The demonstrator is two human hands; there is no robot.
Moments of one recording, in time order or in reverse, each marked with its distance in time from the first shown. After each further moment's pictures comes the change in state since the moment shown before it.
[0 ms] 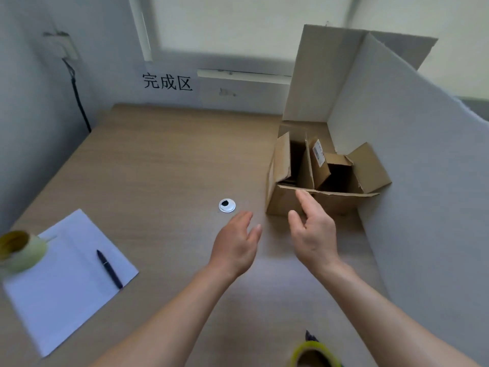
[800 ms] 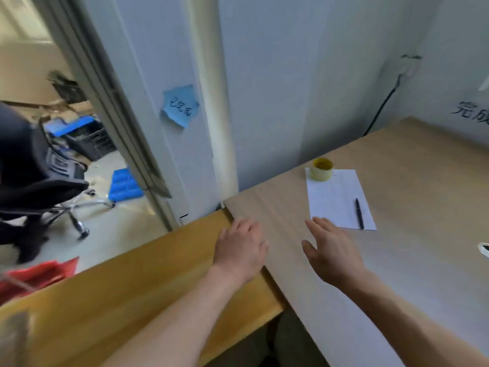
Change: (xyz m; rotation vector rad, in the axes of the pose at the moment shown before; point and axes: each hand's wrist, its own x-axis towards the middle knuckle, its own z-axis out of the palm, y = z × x) left_hand -0.459 -0.130 -0.184 0.648 0.498 -0.719; right_hand -0.302 -0.232 0.130 -0.232 -0.753 -0.999
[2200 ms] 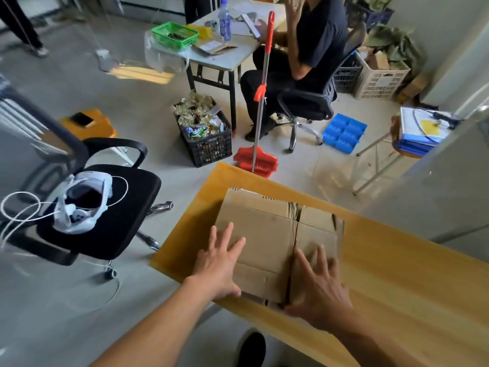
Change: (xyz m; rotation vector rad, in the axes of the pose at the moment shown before) left_hand -0.544 -0.503 0.018 -0.141 -0.305 -0.981; right_hand -0.178 -0.593 0.279 -0.167 -0.746 -0.746
